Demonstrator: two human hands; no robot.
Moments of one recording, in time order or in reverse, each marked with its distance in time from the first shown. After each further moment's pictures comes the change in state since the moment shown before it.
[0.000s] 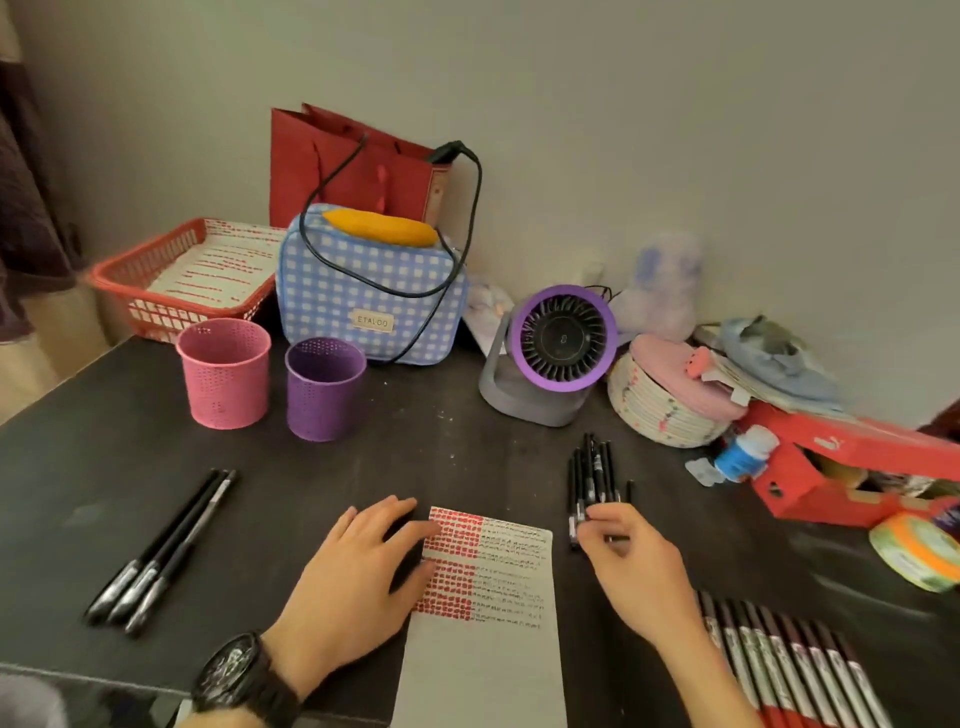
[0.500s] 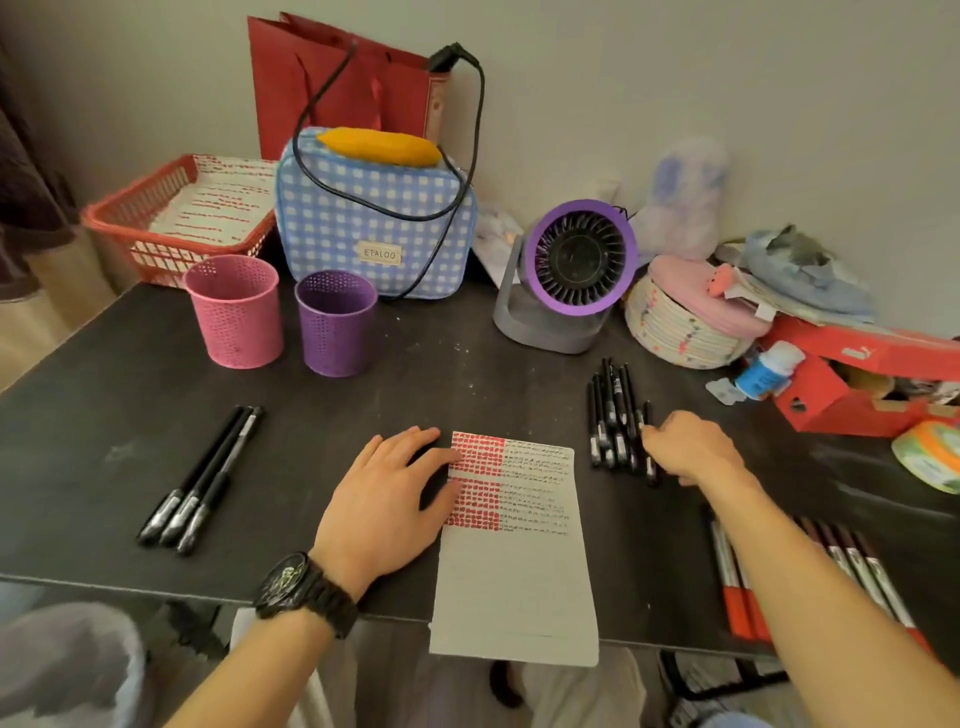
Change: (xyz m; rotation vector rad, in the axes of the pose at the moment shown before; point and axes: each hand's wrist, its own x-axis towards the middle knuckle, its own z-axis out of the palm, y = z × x) left_hand 0.000 -0.006 0.012 -0.009 0.070 0.012; right_hand 0.082 0.027 -0.022 -0.469 -0.090 0.350
